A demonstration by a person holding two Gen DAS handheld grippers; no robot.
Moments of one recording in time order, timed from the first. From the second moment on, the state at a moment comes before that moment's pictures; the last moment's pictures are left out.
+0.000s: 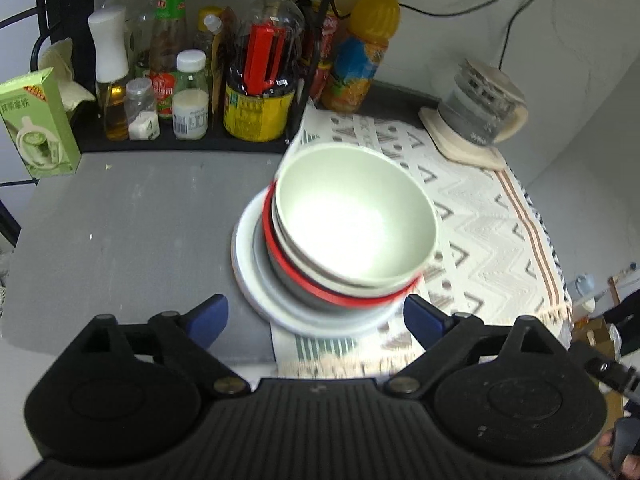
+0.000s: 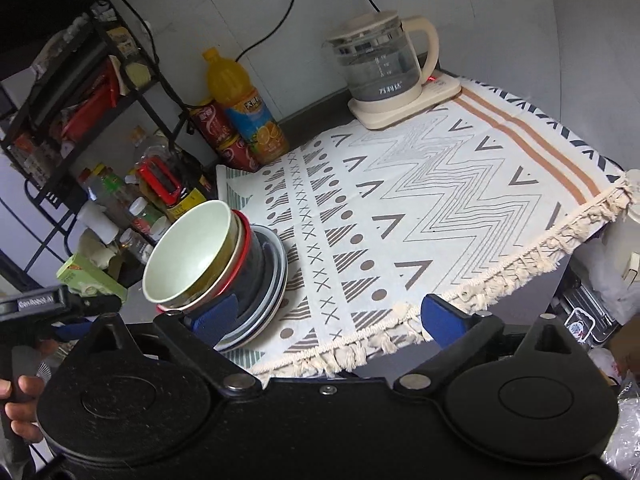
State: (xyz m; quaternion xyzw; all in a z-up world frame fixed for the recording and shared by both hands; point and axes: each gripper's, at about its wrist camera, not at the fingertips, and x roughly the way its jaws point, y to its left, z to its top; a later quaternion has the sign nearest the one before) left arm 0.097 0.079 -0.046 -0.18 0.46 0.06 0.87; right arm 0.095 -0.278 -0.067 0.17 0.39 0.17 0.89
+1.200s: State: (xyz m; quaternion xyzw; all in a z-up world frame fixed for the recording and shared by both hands) left arm 0.005 0.027 -0.032 -0.11 0.41 0.01 0.90; right arm 0.008 -0.277 -0.041 0.10 0.32 0.17 0.93
